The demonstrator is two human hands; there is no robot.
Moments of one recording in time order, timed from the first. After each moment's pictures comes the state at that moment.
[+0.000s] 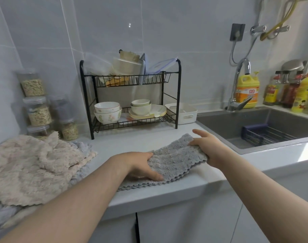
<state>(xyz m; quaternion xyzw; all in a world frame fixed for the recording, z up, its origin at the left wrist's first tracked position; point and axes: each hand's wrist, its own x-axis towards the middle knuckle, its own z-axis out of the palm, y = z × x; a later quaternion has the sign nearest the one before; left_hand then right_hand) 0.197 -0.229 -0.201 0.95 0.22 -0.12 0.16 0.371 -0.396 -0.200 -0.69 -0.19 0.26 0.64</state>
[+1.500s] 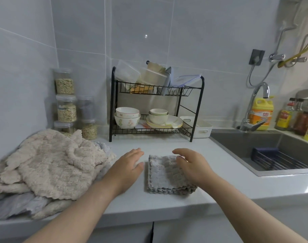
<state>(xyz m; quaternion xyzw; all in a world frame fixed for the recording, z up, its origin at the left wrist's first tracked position) 0.123 -0.171 -0.247 0.92 0.21 0.25 0.22 0.273 -0.345 -0.197 -0.82 -0.47 0.01 0.34</state>
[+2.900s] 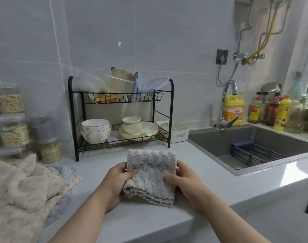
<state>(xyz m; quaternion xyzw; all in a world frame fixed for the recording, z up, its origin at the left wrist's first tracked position) 0.203 -0.194 -0.236 0.57 0.20 0.25 0.76 0.327 -0.367 -0.239 -0.60 -0.32 0.26 0.69</state>
